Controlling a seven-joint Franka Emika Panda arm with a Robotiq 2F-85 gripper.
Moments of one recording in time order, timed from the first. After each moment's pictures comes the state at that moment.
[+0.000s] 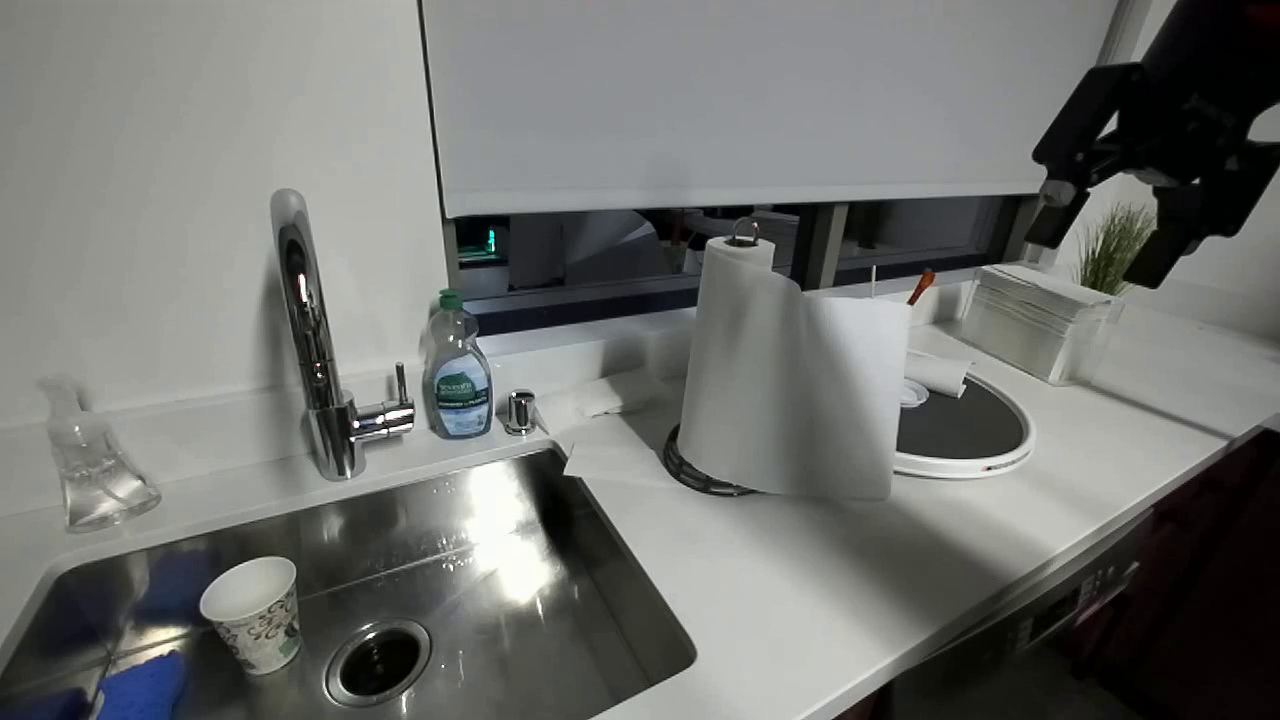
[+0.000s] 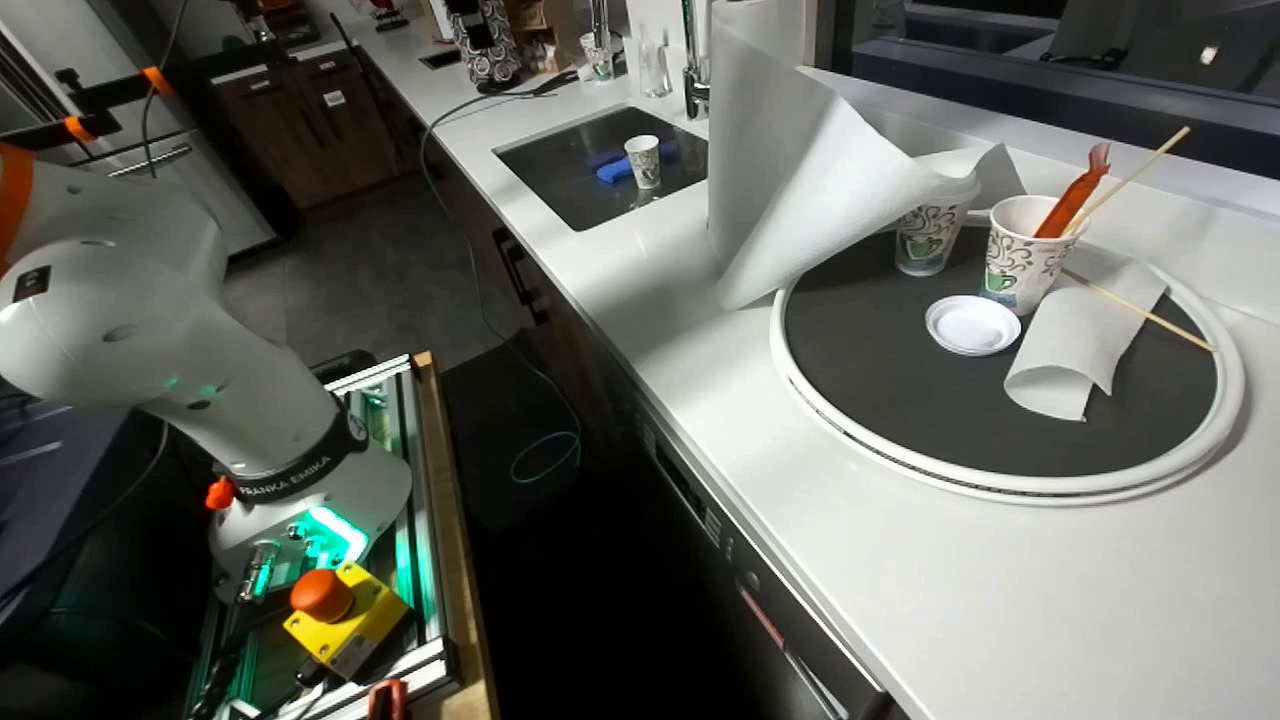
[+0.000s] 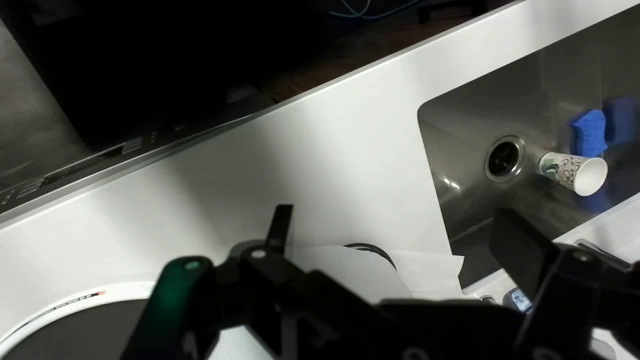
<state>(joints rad) 0.08 -0.73 0.09 -2.39 0.32 1.78 0.35</state>
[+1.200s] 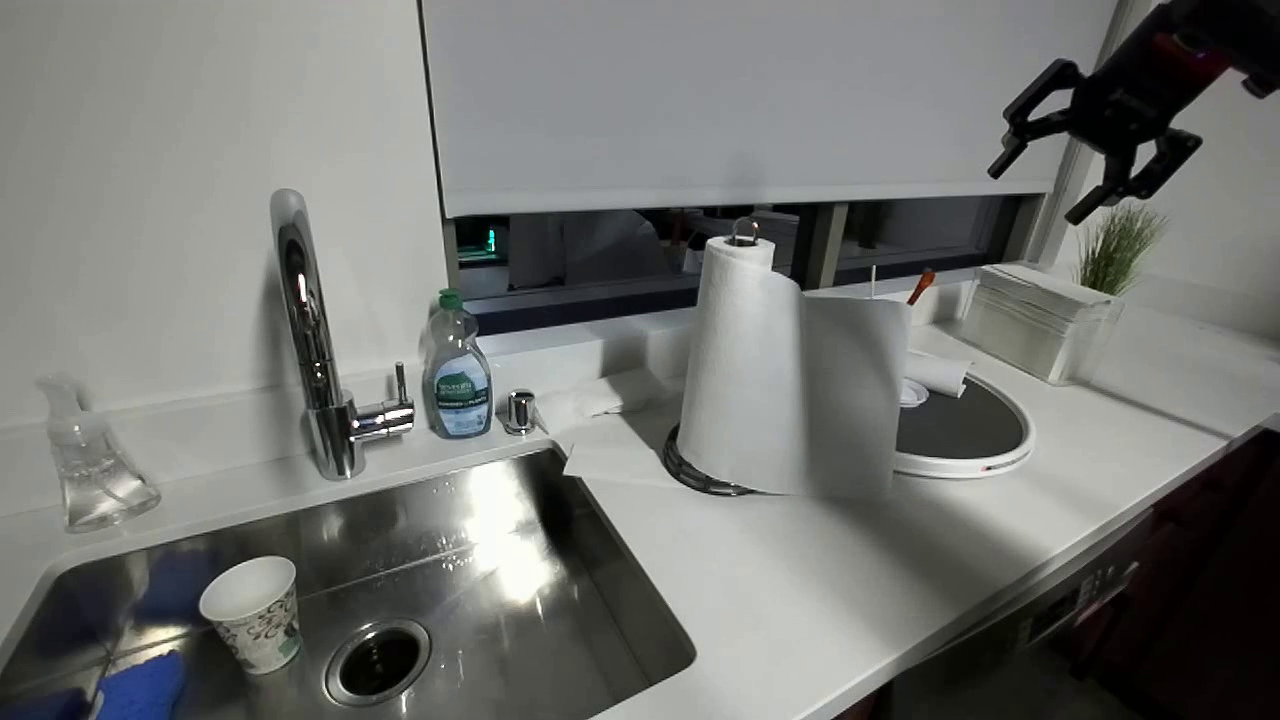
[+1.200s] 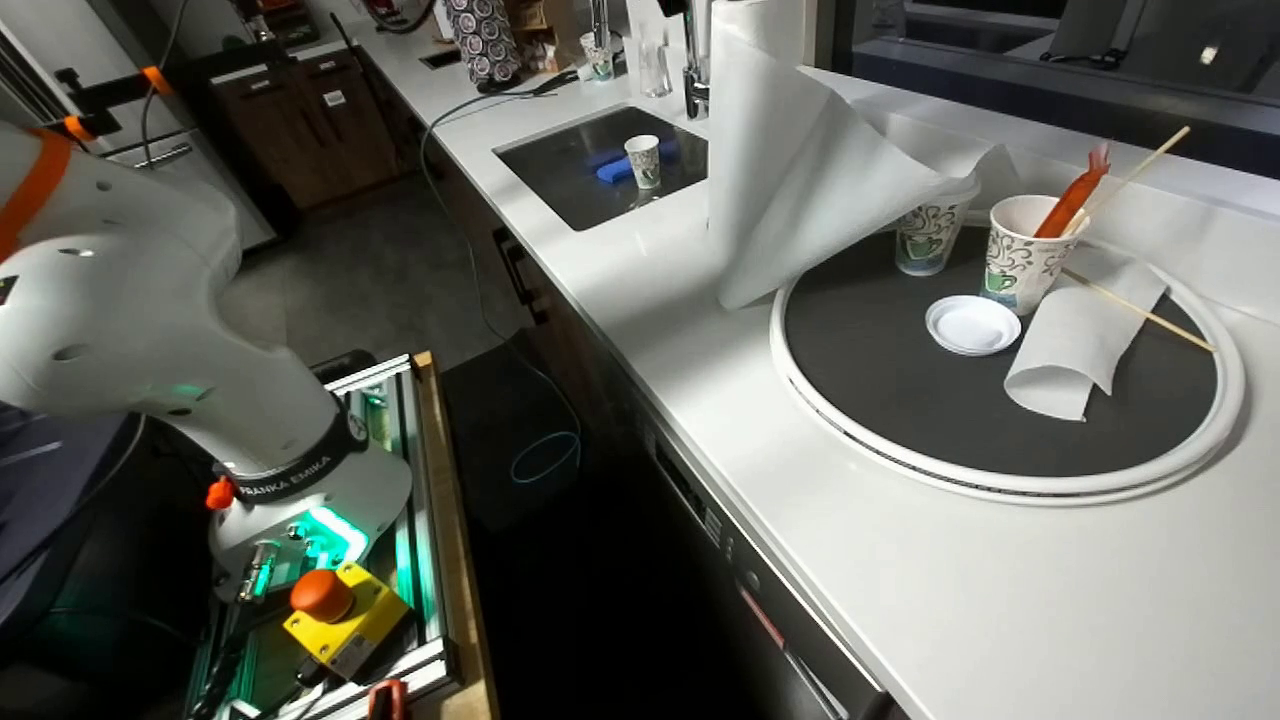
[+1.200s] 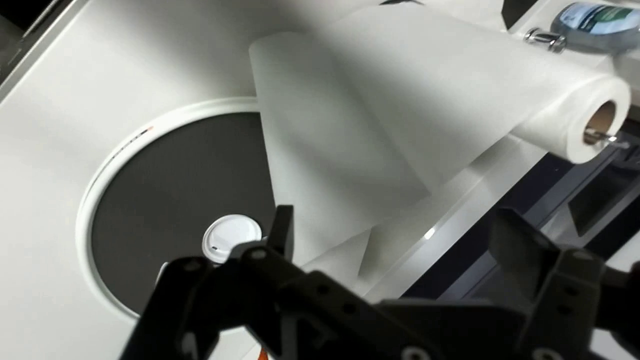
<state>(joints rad) -0.13 -0.51 -0.02 -2.29 0.31 2.16 0.37</state>
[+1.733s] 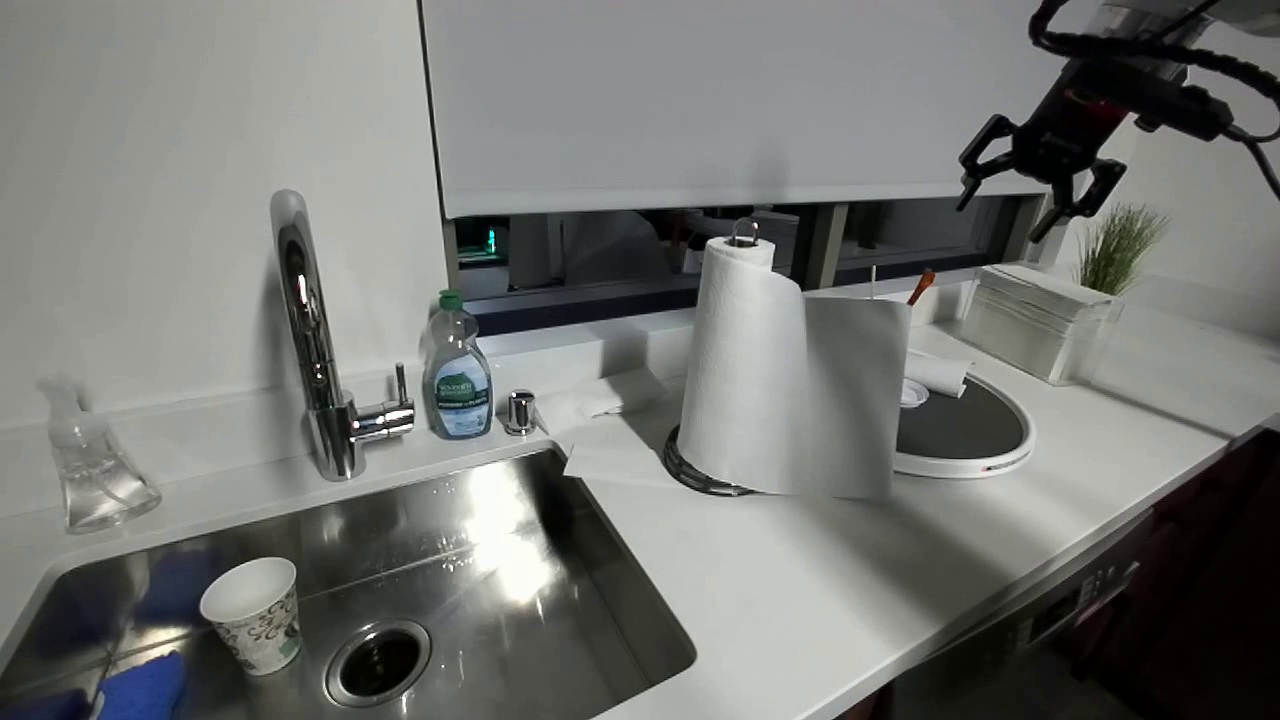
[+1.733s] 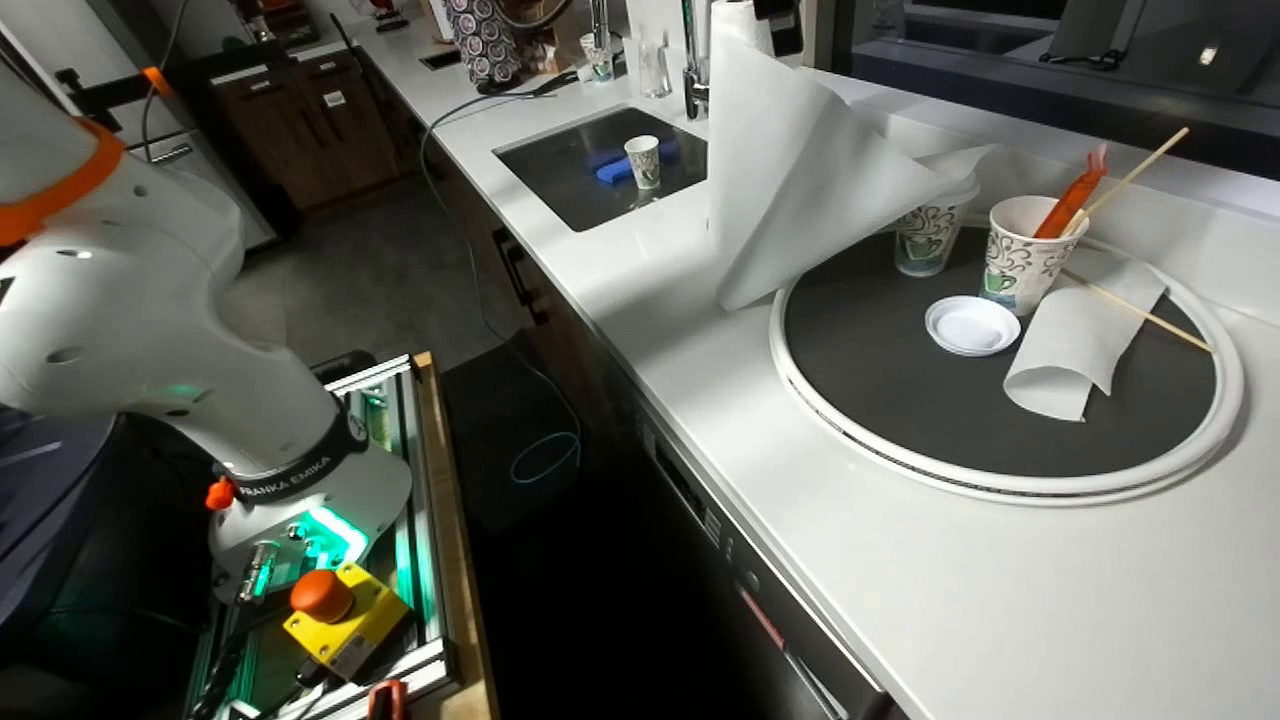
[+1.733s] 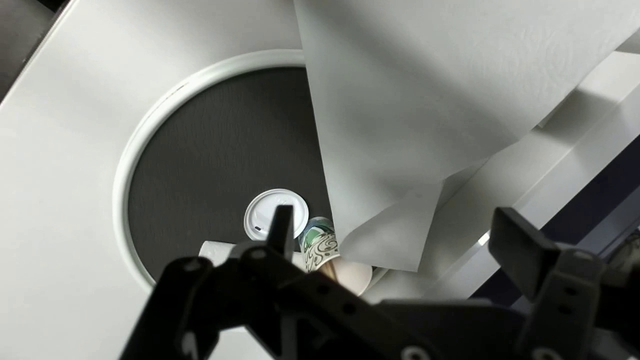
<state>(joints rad) -0.16 -0.20 -0.05 -2.04 0.23 2.11 0.40</state>
